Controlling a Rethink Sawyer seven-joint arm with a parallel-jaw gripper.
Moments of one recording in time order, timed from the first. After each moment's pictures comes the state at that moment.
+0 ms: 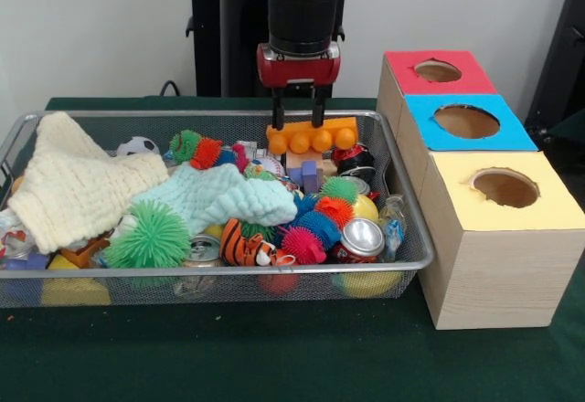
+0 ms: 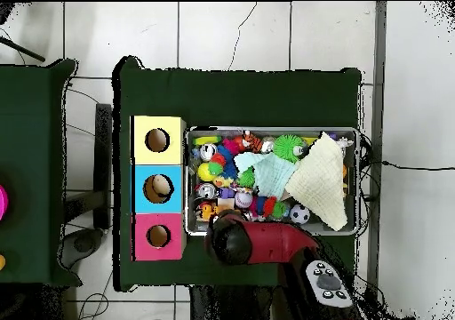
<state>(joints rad) -0.36 -0.66 0.08 2.00 -0.31 0.22 1.57</state>
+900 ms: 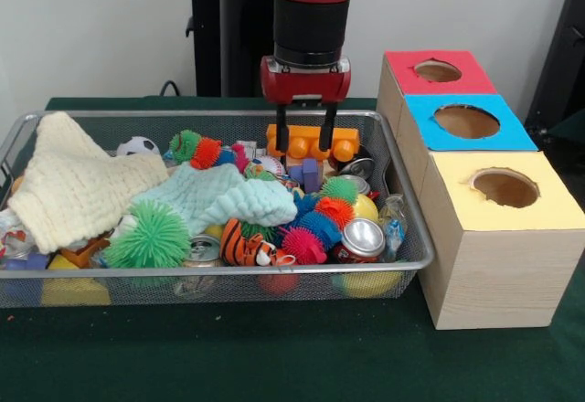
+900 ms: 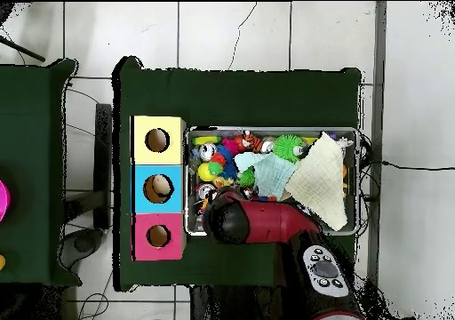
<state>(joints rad) -0.33 -0.66 0.08 1.89 -0.26 0.23 1.57</state>
